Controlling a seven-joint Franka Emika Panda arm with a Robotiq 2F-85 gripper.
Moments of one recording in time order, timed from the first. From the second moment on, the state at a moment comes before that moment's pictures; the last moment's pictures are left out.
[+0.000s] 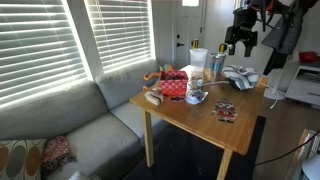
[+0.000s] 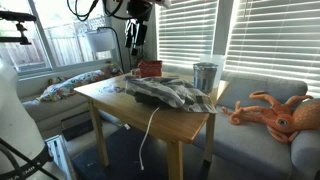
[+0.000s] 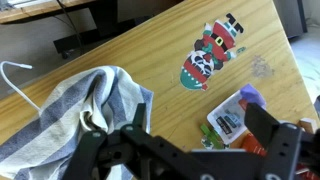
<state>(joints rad) -0.03 -0.42 -0.11 -2.23 0.21 1.59 0.15</state>
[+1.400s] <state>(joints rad) 0.09 -0.35 0.17 -2.09 0.07 1.59 0.17</state>
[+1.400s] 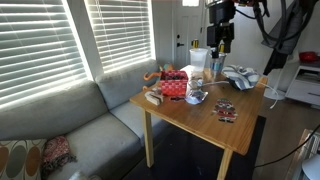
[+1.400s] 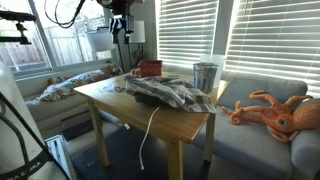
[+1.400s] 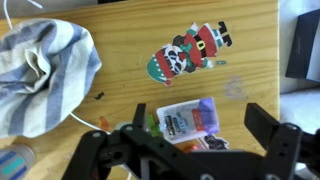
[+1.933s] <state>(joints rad) 0.22 -0.03 0.32 -1.85 -0.09 1.71 0.19</state>
